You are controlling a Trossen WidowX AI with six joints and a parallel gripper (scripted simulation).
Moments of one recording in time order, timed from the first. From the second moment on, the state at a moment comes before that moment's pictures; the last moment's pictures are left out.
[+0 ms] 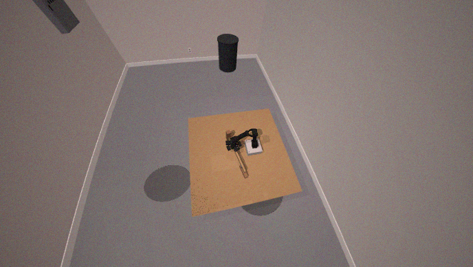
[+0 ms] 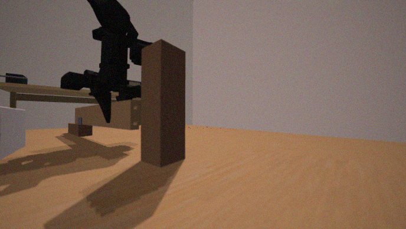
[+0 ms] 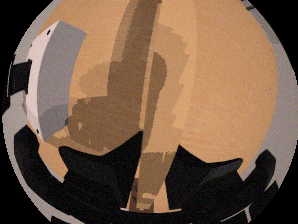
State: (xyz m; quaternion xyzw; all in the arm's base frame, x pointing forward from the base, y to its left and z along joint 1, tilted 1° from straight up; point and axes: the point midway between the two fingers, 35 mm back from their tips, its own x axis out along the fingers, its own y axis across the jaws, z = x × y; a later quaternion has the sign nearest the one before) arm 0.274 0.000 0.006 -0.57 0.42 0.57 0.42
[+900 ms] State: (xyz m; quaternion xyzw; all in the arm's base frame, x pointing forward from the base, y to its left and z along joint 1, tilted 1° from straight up) arm 0.276 -0.007 0.004 -0.57 0.41 0.57 0.42
